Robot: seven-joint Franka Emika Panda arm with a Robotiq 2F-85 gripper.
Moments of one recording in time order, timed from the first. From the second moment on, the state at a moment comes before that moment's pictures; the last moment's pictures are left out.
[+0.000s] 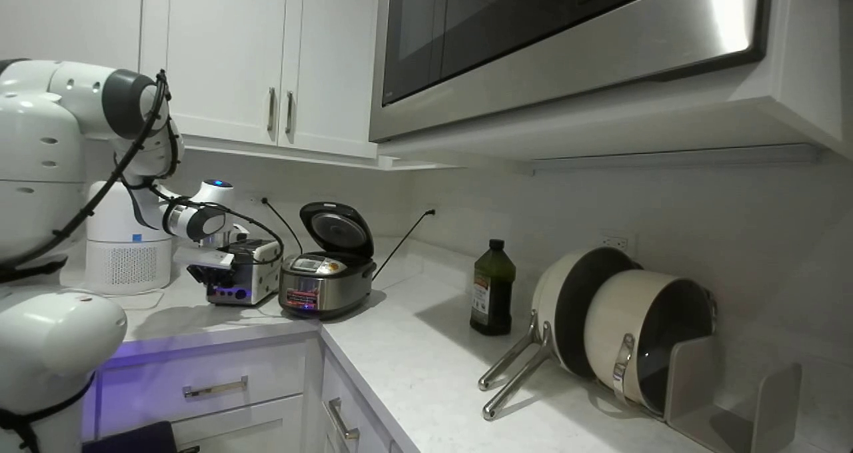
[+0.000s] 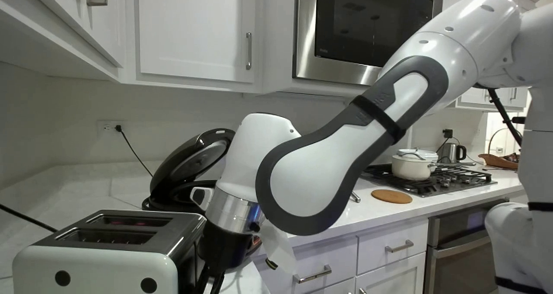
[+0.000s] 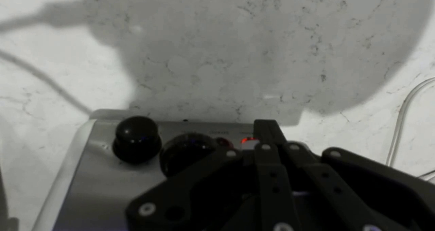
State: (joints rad) arm 0.59 -0.02 0.36 -2.36 0.31 2.66 -0.32
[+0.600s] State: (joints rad) arm 0.57 -0.02 0.42 -2.41 0.26 2.75 -0.32
